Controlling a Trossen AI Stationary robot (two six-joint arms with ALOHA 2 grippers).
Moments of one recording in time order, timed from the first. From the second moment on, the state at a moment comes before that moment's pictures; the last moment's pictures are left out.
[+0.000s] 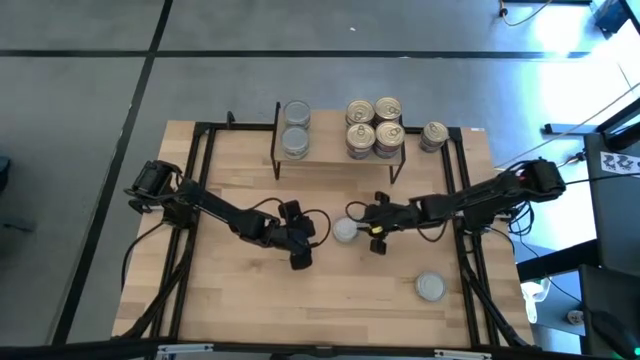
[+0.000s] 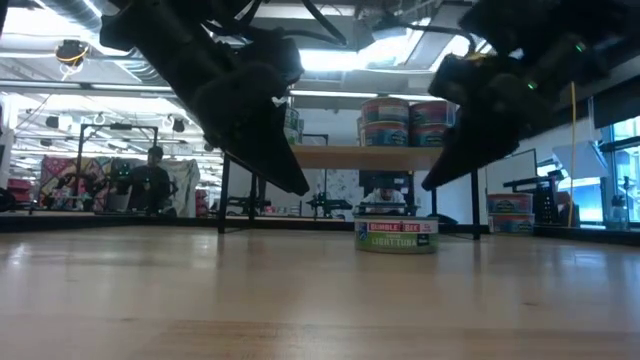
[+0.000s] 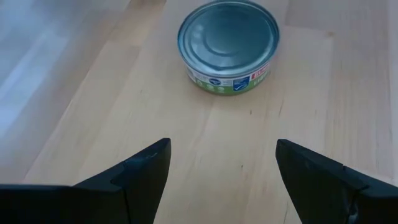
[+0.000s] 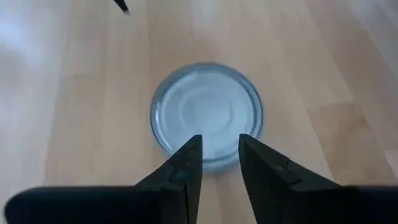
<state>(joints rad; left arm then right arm) -0.27 1.75 0.94 -0.09 -0.46 -0.39 0.16 1.39 0.60 0.04 0.16 0.22</state>
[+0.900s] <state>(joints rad) -0.24 1.75 0.94 -0.03 -0.46 -0.37 0.16 1.51 0.38 0.60 0.18 0.19</state>
